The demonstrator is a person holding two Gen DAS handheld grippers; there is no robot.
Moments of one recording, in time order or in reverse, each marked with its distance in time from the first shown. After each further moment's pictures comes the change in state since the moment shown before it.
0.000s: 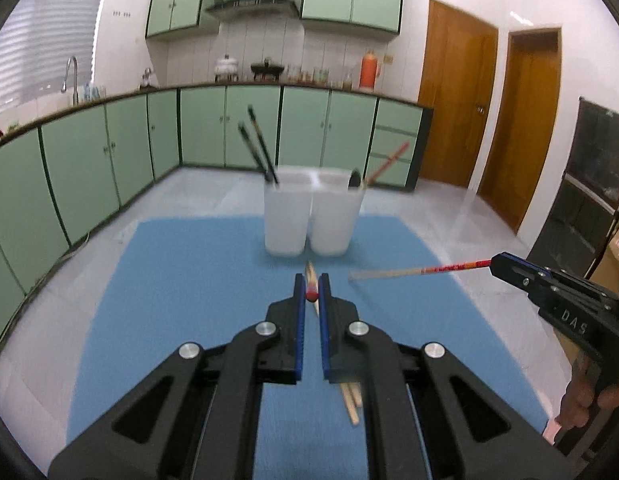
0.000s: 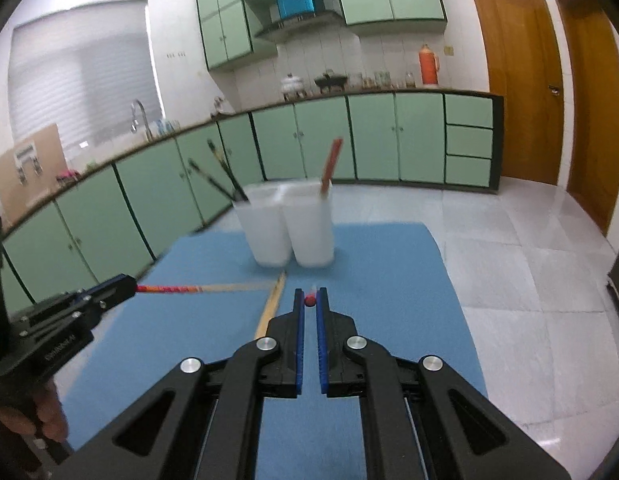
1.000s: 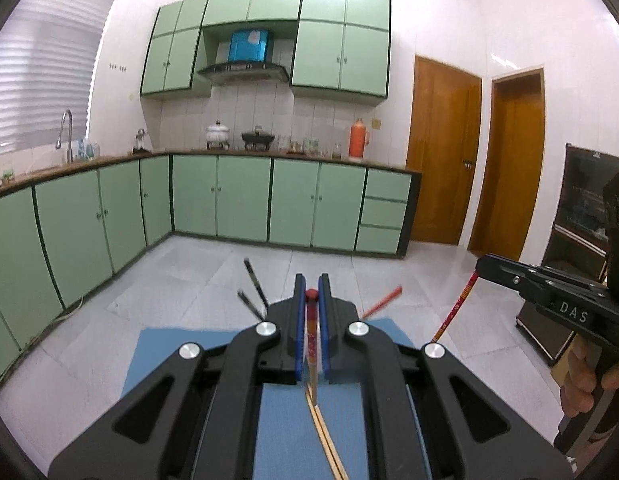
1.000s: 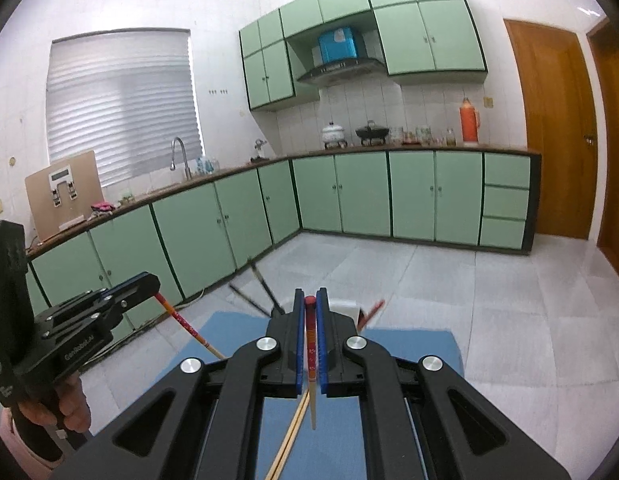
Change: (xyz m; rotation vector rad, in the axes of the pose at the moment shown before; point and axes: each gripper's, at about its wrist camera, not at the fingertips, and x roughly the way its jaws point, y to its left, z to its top) left arm -0.012 0.003 0.119 0.021 -0.227 -0.036; right arm -0.015 0.022 0.132 -0.089 -0.149 0.121
